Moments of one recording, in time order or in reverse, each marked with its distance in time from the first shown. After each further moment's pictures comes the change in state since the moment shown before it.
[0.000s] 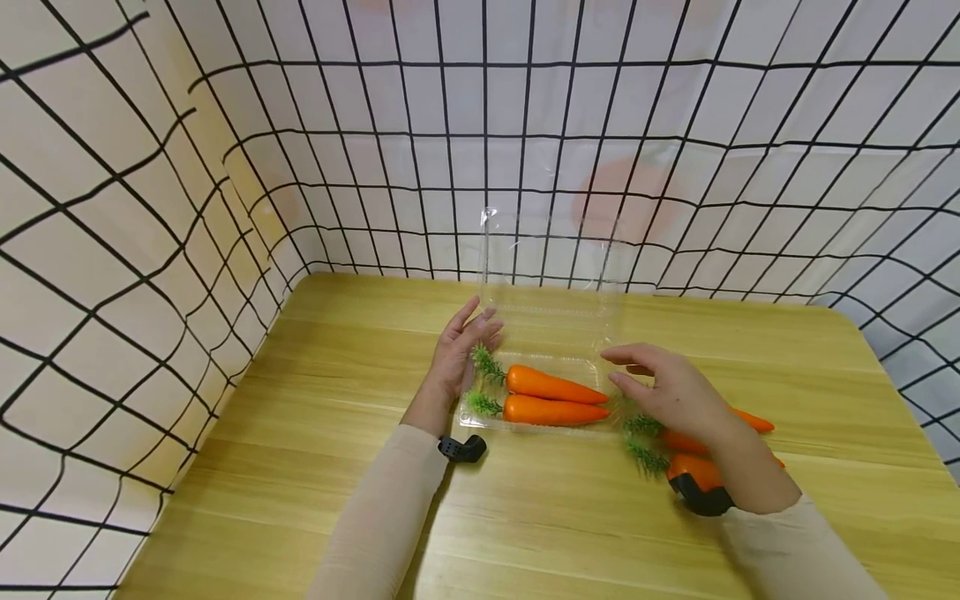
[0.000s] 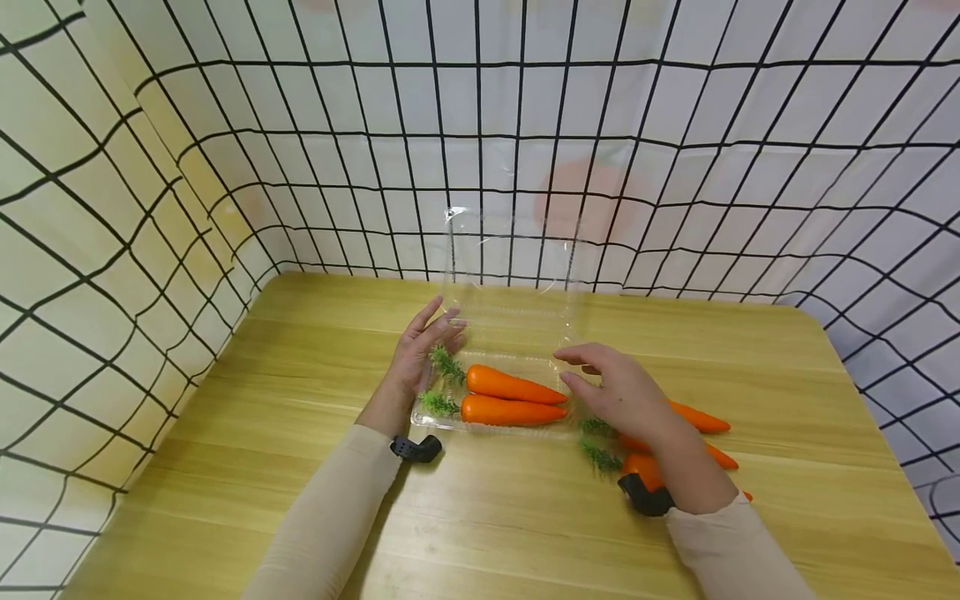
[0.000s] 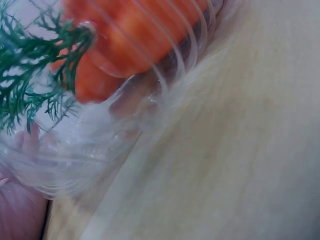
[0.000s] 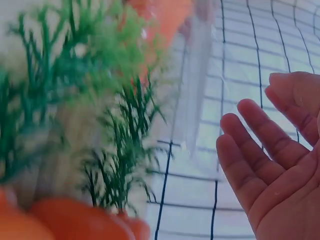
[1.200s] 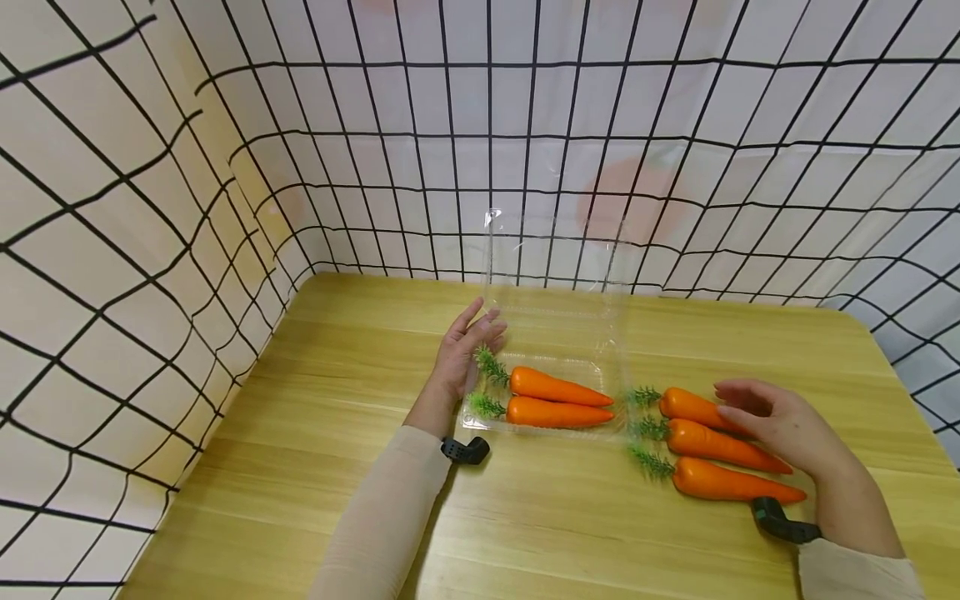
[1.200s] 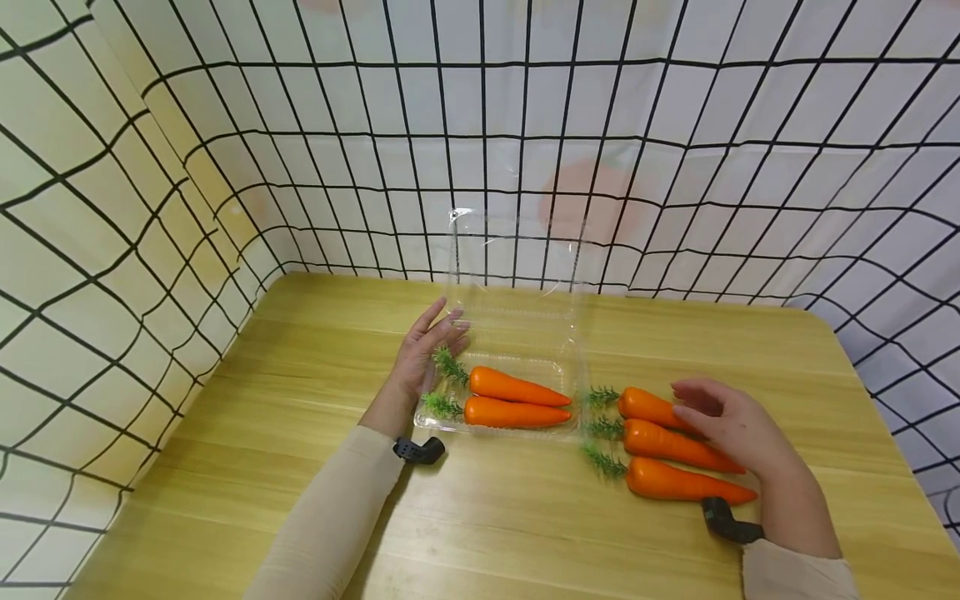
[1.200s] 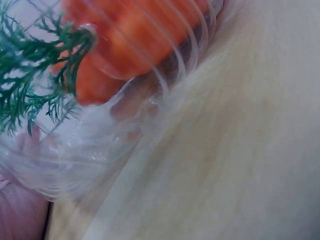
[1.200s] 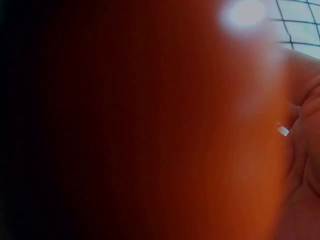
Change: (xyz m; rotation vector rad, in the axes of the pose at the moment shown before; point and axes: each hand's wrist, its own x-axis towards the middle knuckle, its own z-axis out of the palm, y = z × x) left_hand 0.000 0.002 0.000 -0.008 0.007 0.000; right_hand -0.055 0.131 -0.042 0.102 -0.065 0.334
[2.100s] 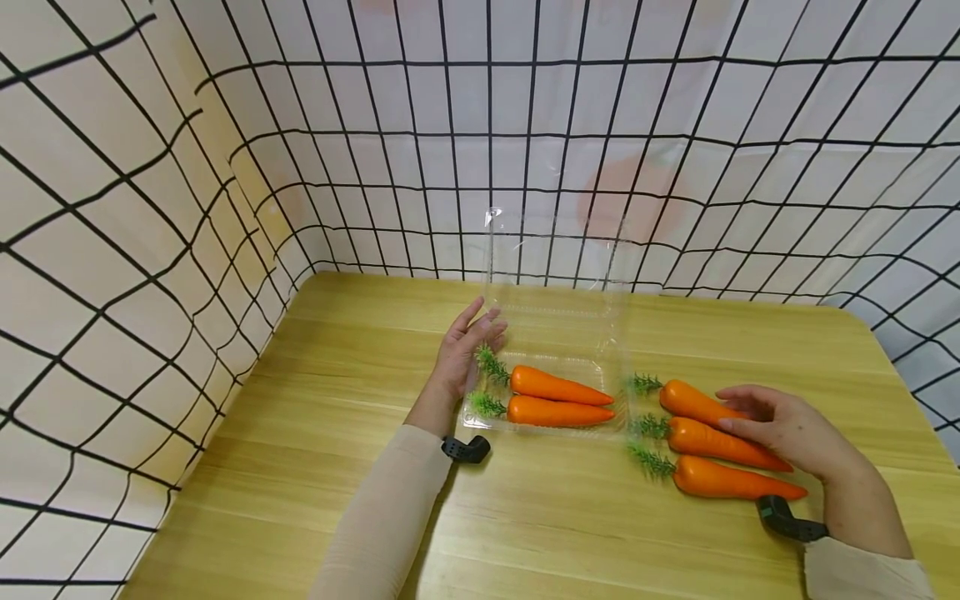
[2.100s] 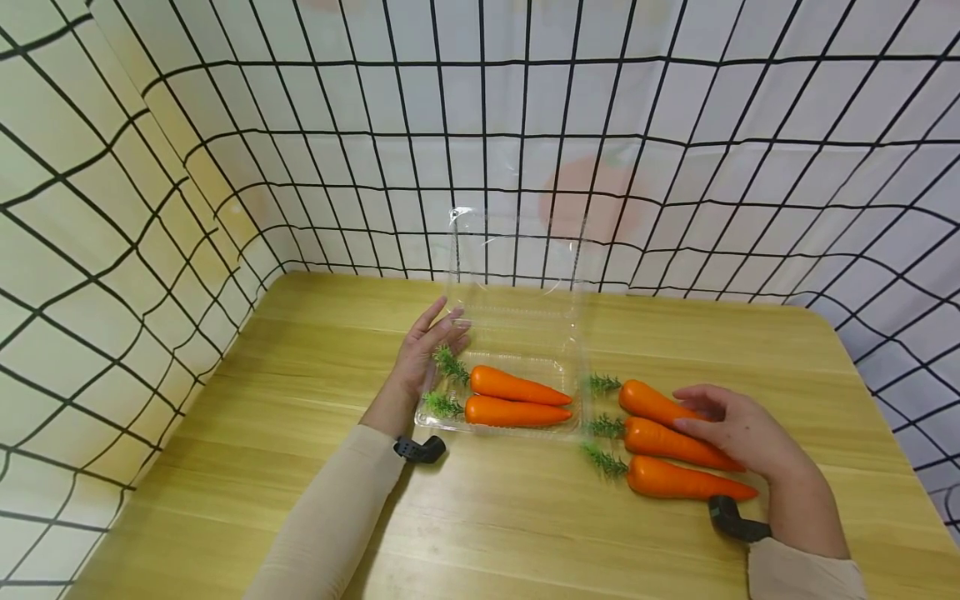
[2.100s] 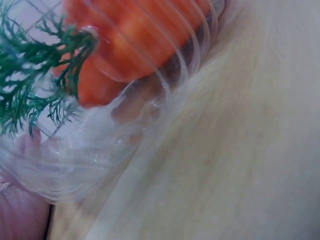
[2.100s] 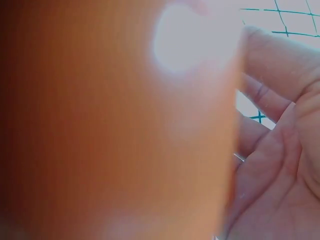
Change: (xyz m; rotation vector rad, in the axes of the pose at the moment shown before) left_hand -0.001 -0.002 -0.001 0.032 -0.003 0.009; right_hand -0.004 0.009 -0.002 0.000 -0.067 0.029
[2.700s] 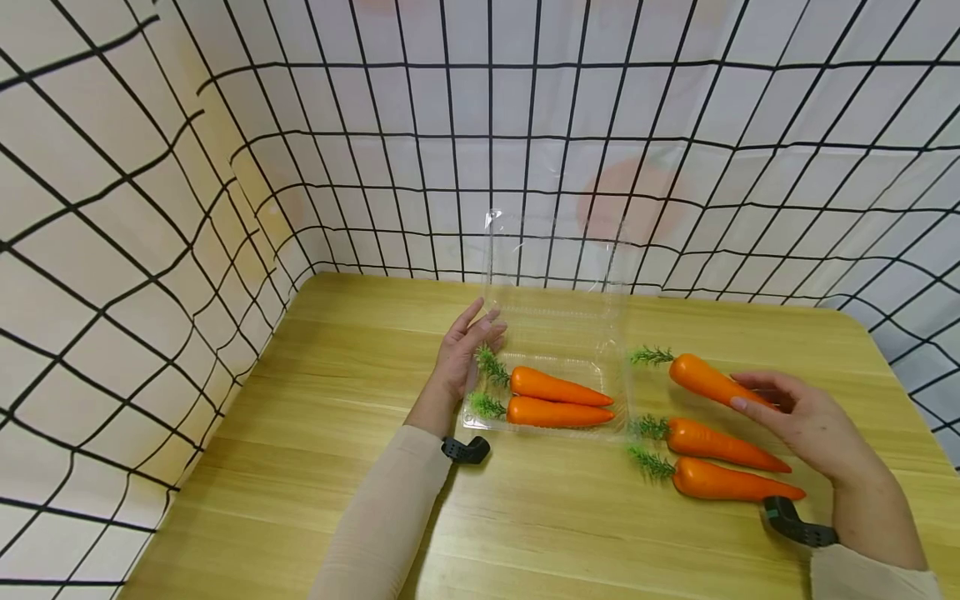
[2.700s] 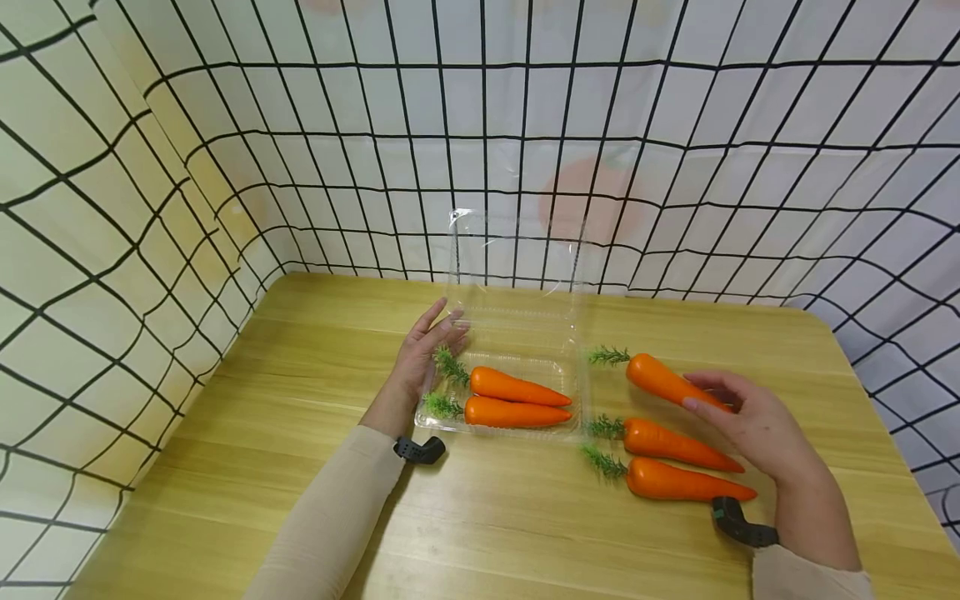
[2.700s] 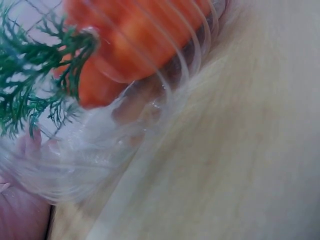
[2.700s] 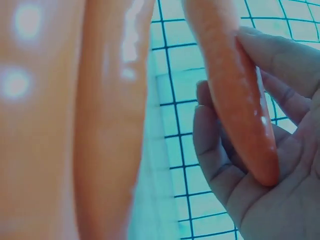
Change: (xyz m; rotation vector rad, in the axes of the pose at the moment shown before) left_hand 0.000 0.001 0.001 0.013 -0.003 0.018; right_hand -0.016 -0.019 -0.008 -0.036 0.282 -0.128
